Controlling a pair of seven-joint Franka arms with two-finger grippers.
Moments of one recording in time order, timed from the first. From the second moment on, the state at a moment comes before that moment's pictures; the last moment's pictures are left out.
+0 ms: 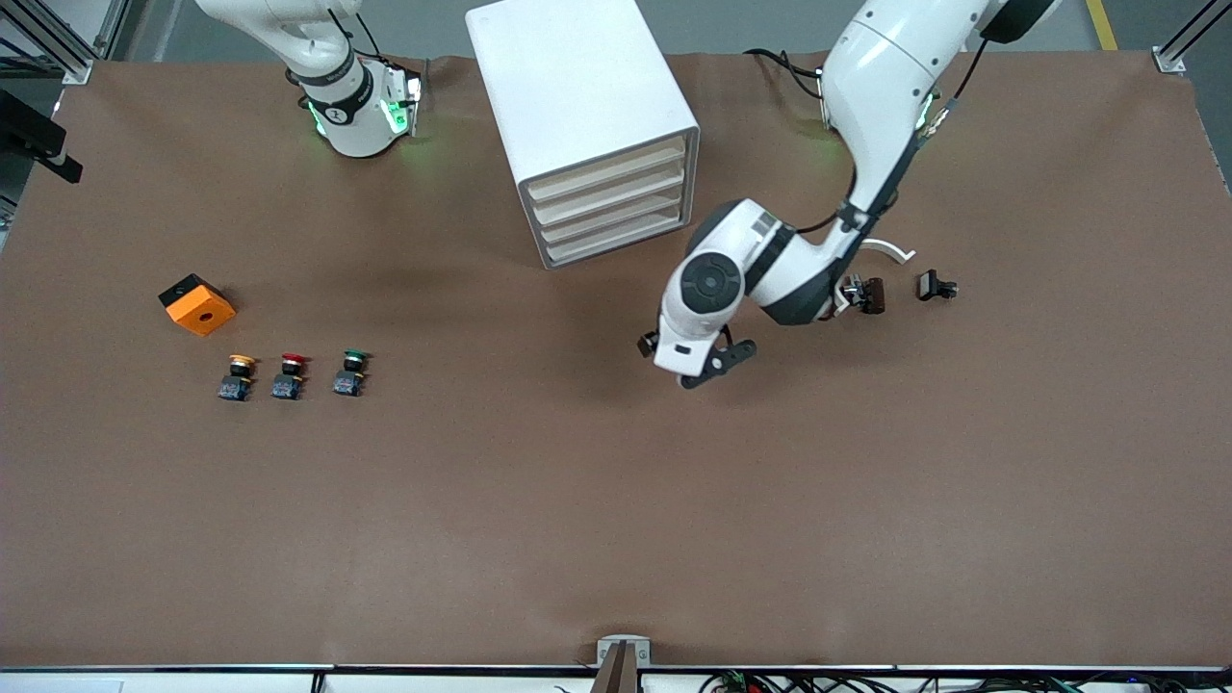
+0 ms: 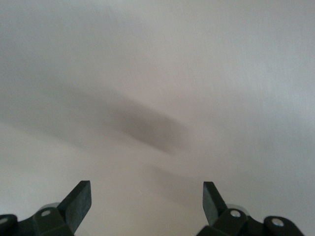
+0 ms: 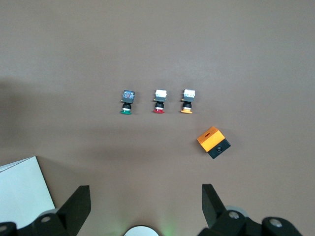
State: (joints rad) left arm -0.40 0.64 -0.27 -1.67 0.02 2.16 -1.13; right arm 0.02 -0.16 -0.14 -1.59 0.01 1.43 -0.15
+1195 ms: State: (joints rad) left arm 0.11 0.16 -0.27 -1.73 0.02 1.71 -0.21; right arm 0.03 -0.18 -0.13 -1.59 0.01 1.40 -0.12
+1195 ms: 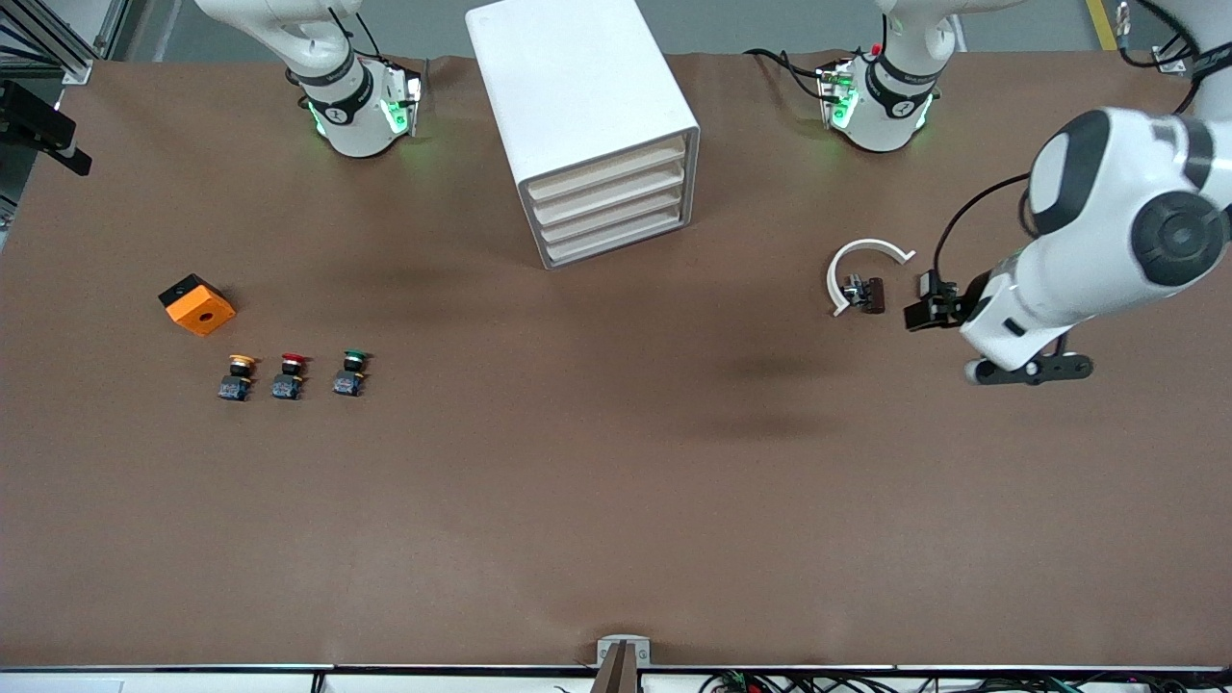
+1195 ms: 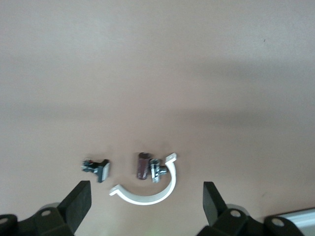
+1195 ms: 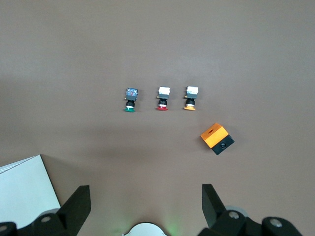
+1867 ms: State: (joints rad) left arm 0.27 0.01 -0.27 -1.74 -0.01 1.70 -0.04; right arm 0.03 -0.19 -0.13 -1.59 0.01 1.37 -0.11
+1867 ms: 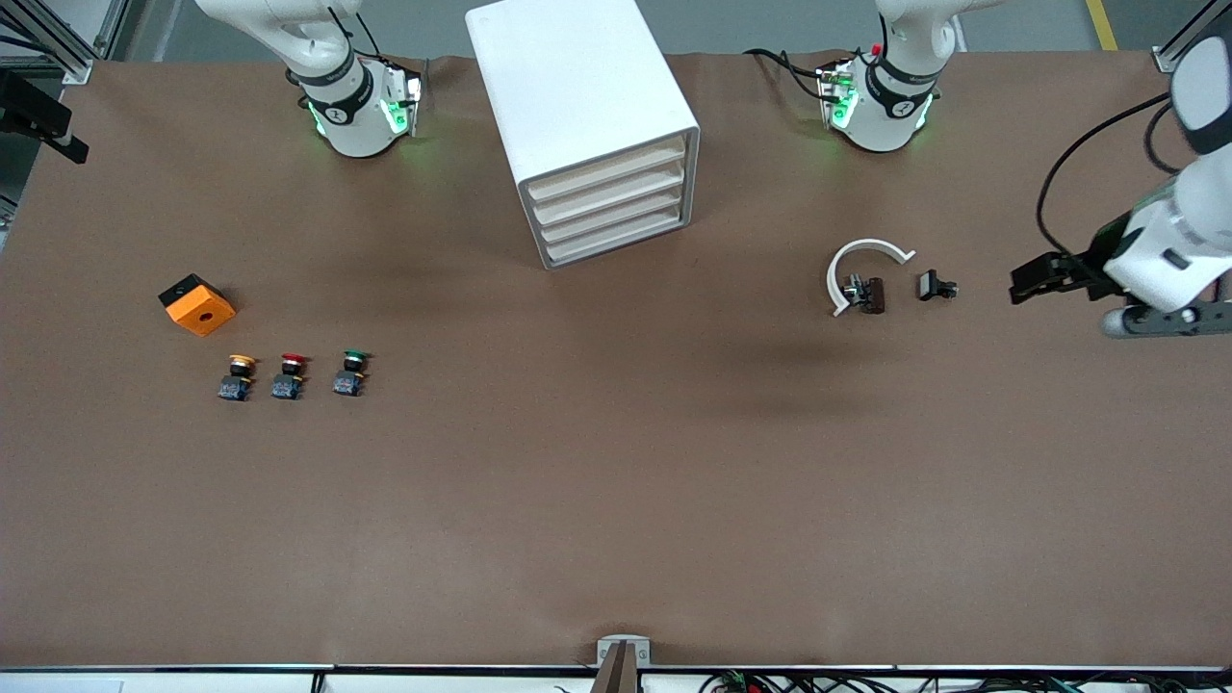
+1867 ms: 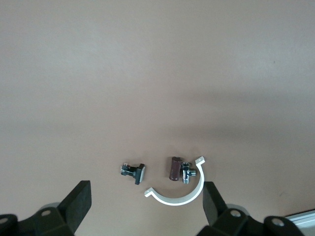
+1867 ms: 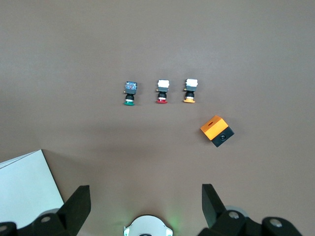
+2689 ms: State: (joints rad) left arm 0.08 -0.06 -0.11 -1.71 -0.02 1.70 -0.03; right arm 0.03 -0.19 -0.13 -1.59 0.01 1.39 -0.11
